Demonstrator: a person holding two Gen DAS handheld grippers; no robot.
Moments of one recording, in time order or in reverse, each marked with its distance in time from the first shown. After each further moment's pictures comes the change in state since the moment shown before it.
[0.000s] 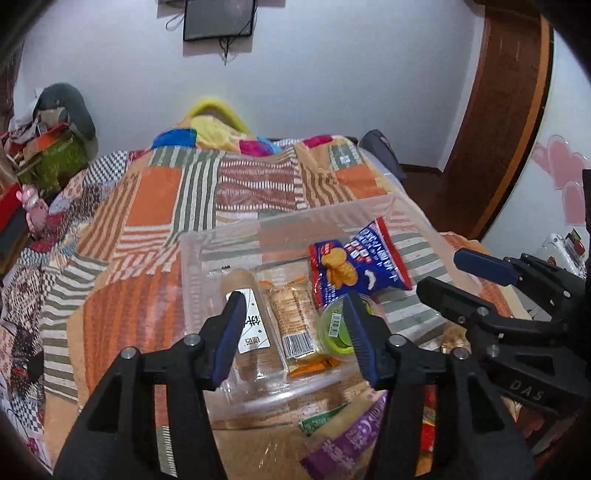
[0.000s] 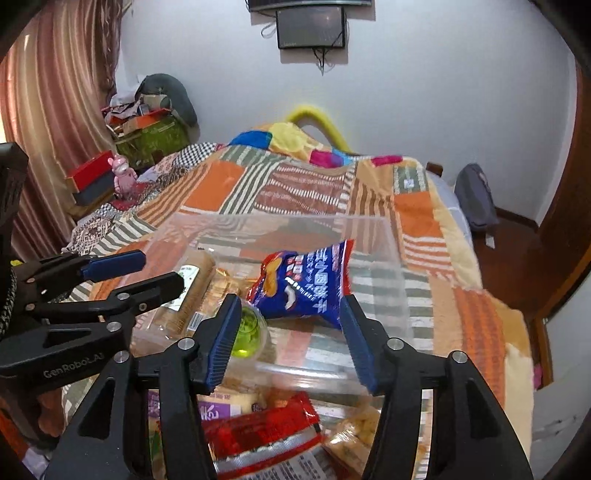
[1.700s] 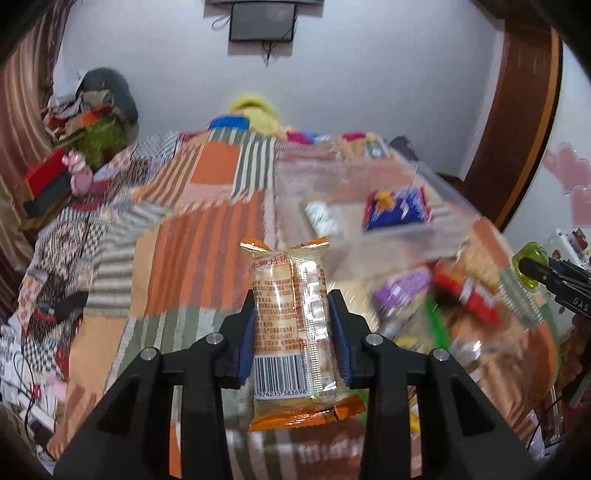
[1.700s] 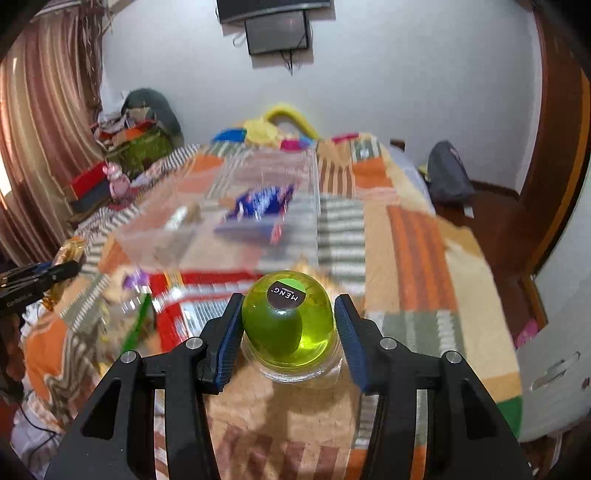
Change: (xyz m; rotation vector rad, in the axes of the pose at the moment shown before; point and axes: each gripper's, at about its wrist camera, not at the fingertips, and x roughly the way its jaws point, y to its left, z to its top) left arm -0.094 0.045 -0.097 -0.079 -0.031 0.086; right arm -0.074 -0.037 -0.081 0.095 -0.026 -0.032
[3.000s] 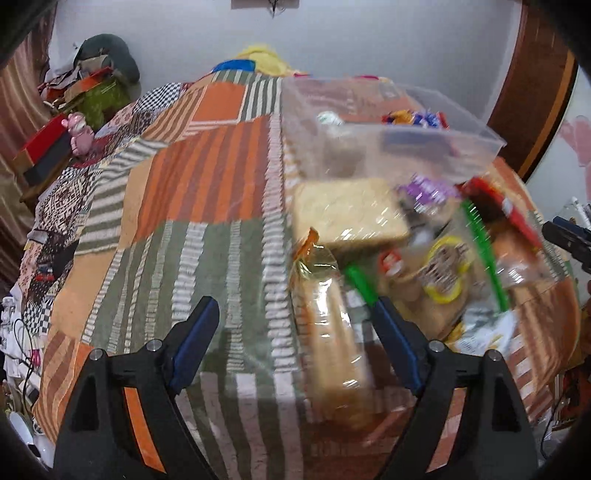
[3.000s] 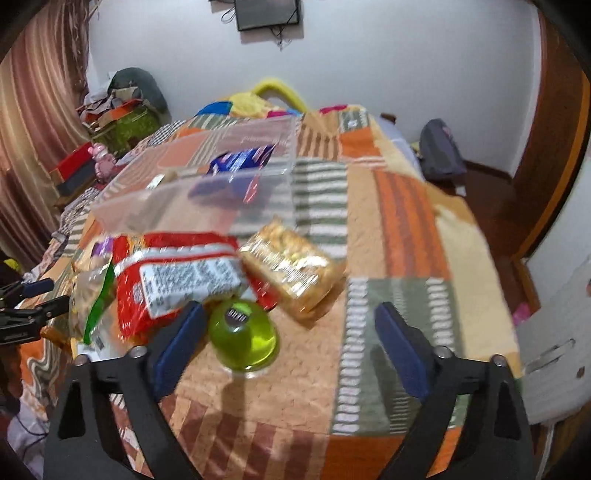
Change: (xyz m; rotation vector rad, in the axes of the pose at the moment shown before) left arm 0.041 0.003 -0.064 -0.007 0.214 0.059; right arm 0.027 -0.012 -0.025 0.005 0.124 -0.031
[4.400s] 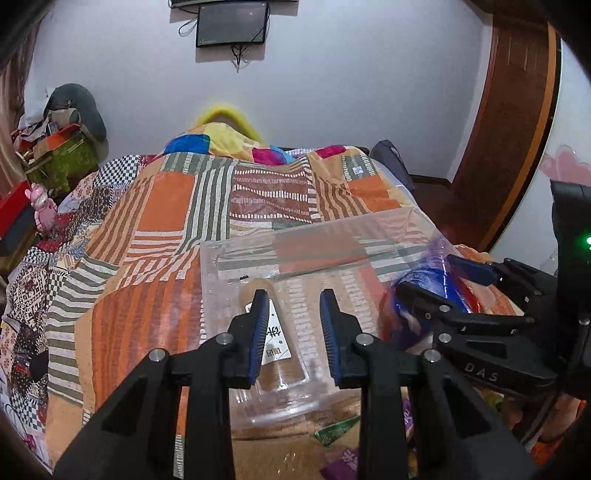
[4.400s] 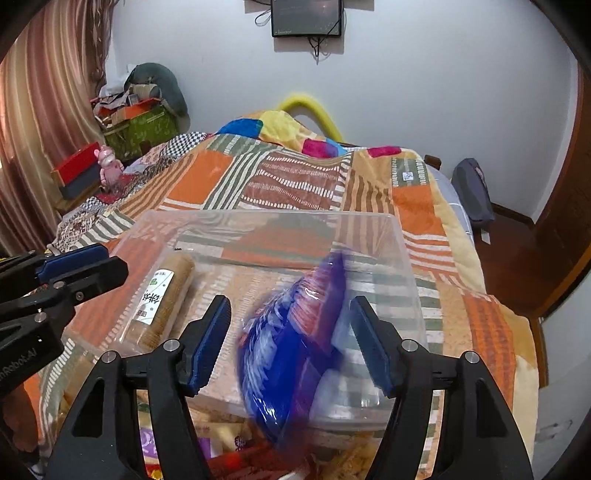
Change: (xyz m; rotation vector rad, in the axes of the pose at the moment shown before) left arm 0.016 -0.056 0.168 0.060 -0.213 -0.105; right arm 0.070 0.061 0.112 -0.109 -0.057 0.010
